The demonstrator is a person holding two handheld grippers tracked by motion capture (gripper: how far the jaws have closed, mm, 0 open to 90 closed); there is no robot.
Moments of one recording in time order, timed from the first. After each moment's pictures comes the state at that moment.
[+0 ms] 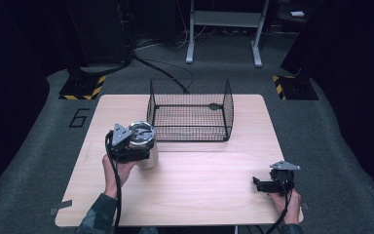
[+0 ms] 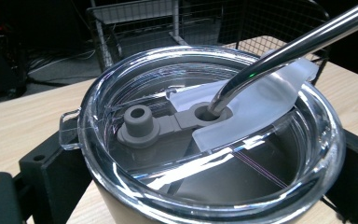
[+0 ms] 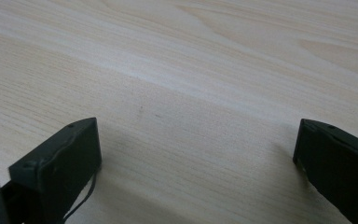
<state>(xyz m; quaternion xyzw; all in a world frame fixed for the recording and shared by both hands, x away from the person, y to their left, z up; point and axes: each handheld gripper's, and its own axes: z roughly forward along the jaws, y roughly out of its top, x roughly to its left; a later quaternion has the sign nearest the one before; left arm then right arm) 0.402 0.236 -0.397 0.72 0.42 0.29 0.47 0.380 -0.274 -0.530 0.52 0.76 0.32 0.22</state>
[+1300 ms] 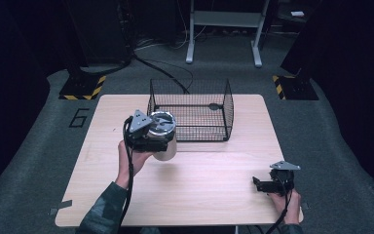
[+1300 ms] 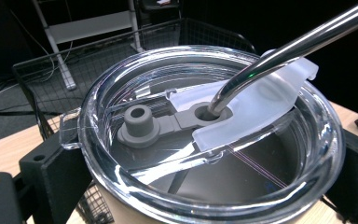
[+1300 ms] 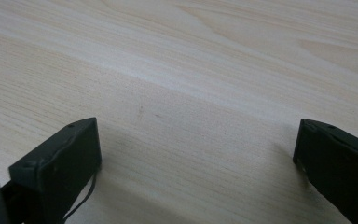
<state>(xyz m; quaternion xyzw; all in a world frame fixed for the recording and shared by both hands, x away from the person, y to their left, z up) 0.415 0.186 -0.353 0.75 0.36 0.26 0.50 0.380 -0.274 -0.530 0.52 0.76 0.32 0.22</state>
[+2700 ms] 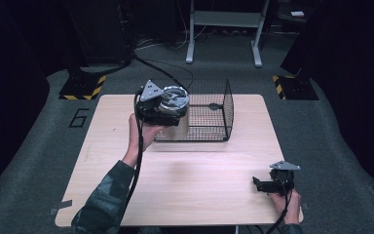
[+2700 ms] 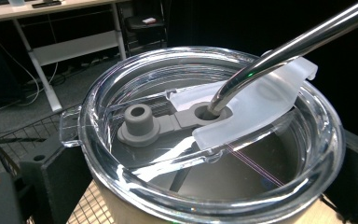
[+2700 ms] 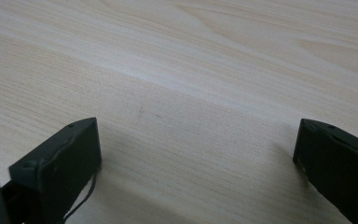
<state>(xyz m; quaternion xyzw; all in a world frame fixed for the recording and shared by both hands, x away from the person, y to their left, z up) 0.457 0.156 -0.295 0.75 0.33 0.25 0.52 0.380 -0.274 -0.530 0.52 0.76 0.32 0.22</state>
